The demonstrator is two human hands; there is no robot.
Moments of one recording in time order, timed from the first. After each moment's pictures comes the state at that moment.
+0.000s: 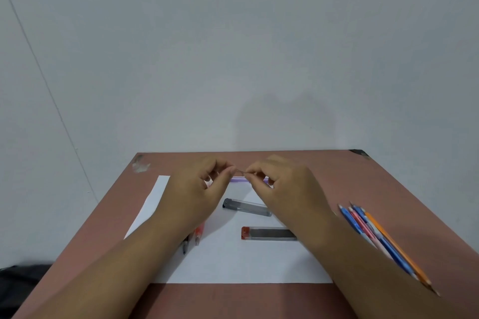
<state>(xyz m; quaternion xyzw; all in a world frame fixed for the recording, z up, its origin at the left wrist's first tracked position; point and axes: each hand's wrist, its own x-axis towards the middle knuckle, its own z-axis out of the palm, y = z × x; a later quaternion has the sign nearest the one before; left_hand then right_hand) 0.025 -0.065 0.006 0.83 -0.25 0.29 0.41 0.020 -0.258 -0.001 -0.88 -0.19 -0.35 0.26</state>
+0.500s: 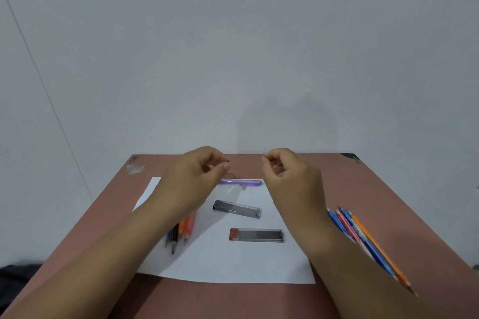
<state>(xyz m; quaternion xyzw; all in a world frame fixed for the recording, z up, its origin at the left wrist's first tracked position) 0.029 -0.075 0.032 0.87 -0.15 0.14 0.45 0.024 -0.272 0.000 -0.84 -0.04 -0.41 0.35</state>
